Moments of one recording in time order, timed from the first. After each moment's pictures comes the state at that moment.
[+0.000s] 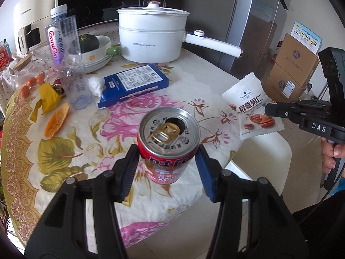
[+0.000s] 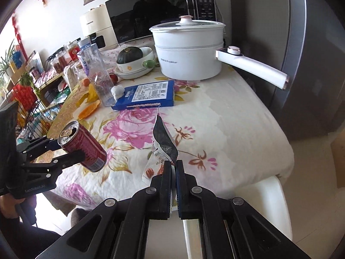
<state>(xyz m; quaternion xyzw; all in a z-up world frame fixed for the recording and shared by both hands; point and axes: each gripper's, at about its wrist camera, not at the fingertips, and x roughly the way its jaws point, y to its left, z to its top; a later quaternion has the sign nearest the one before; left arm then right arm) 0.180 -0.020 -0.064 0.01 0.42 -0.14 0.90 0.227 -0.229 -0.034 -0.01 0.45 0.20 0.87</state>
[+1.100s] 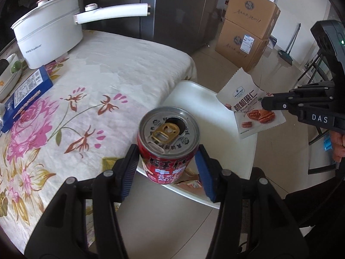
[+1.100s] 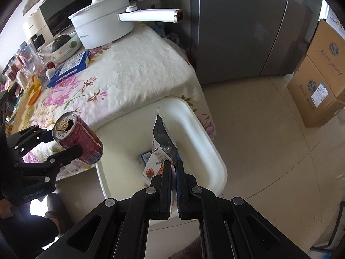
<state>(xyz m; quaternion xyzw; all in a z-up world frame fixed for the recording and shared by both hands) 0.172 -0.205 -0.113 0.10 0.46 -0.28 0.84 0.173 -0.385 -0.076 0.01 0.55 0.05 0.84</state>
